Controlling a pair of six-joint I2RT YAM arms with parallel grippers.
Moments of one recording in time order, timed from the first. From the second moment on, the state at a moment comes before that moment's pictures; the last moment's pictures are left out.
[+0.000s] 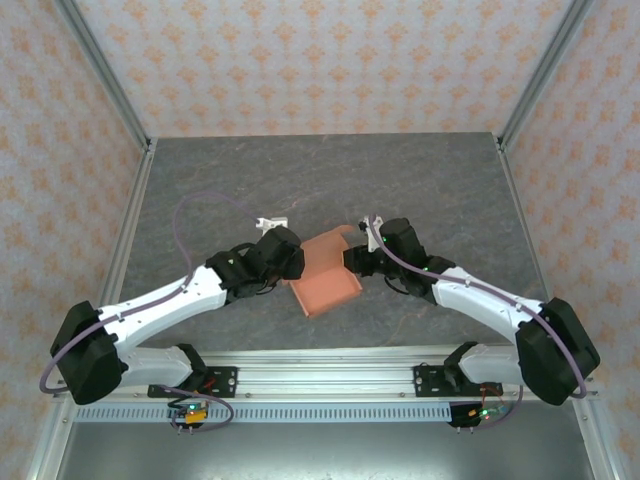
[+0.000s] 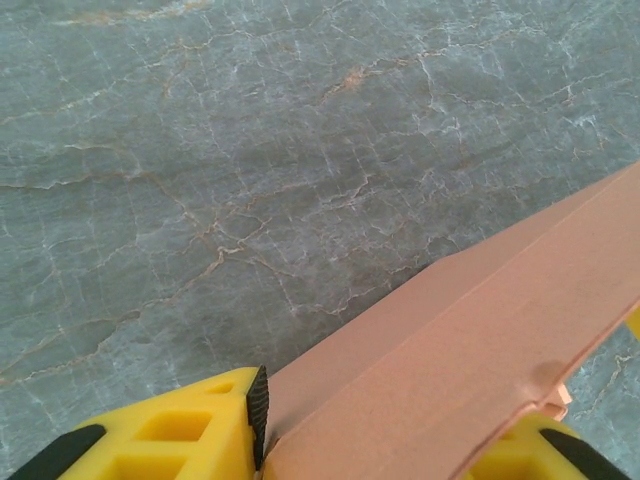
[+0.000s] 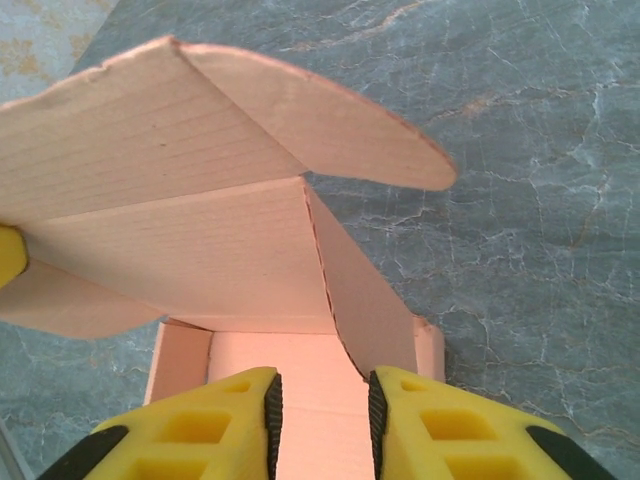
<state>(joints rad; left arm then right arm) -0.79 1.24 0.89 -0.53 -0.30 -0.76 0.63 1.24 0.65 -0.04 -0.24 0.37</state>
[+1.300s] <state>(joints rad) -0.79 1.16 0.80 -0.62 -0.33 -0.75 0.63 1.42 0.80 -0.05 -0.18 0.07</state>
